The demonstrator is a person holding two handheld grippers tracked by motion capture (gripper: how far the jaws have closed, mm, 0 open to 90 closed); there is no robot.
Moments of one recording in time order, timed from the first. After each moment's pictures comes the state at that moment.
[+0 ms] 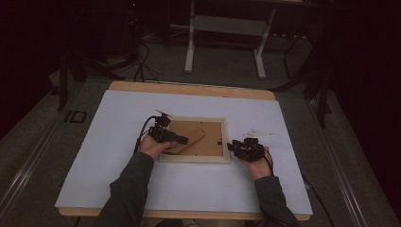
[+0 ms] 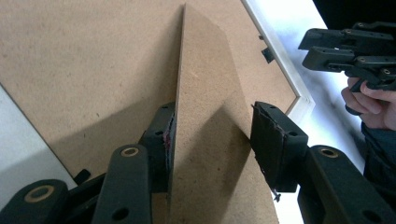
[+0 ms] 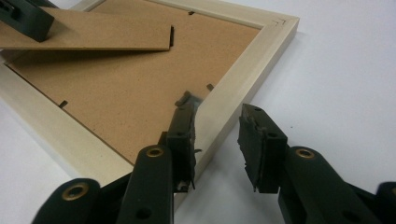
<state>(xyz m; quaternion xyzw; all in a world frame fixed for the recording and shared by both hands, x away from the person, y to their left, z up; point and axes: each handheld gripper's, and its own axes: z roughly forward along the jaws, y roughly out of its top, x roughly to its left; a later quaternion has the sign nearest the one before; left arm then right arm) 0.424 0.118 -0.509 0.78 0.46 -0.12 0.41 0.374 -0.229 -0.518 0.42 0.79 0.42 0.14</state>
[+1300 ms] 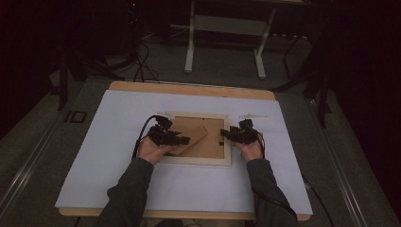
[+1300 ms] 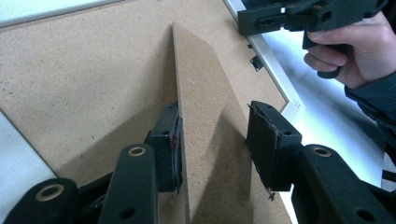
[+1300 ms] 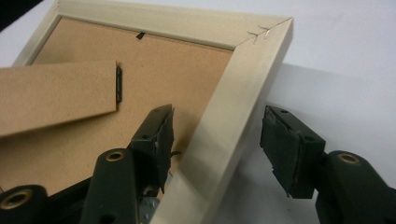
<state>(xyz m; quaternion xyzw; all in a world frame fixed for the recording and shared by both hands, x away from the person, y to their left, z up) 0.394 0.110 -0.481 0.80 0.40 -0.03 0.44 0.434 -0.213 -0.511 0.48 0.76 0.44 0.09</state>
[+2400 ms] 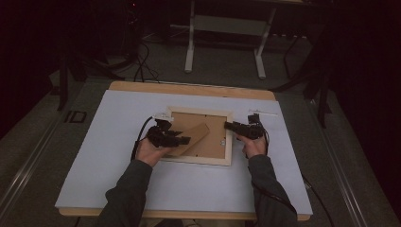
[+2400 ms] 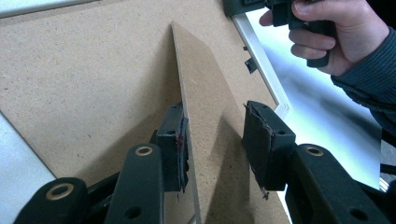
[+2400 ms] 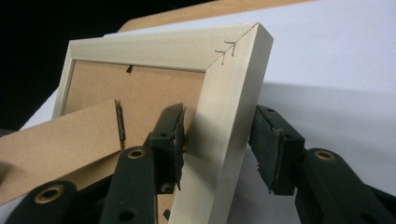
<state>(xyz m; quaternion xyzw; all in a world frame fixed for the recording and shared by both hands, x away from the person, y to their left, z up) 0.382 0.111 -0.472 0.81 0.36 0.00 0.47 0.442 -0.232 -0.498 0.51 0.70 0.50 0.03</state>
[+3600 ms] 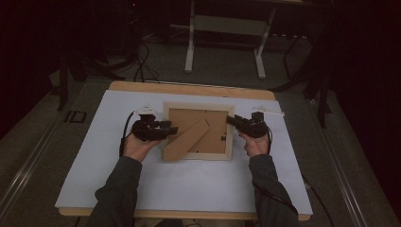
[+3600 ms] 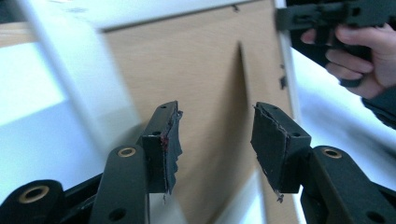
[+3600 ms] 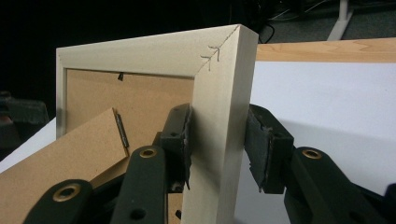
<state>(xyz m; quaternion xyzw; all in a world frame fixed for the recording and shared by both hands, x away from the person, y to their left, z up) 0.381 0.159 -0.454 0.77 0.39 0.08 0.50 0.426 -0.232 -0.469 0.46 0.69 0.55 0.09</state>
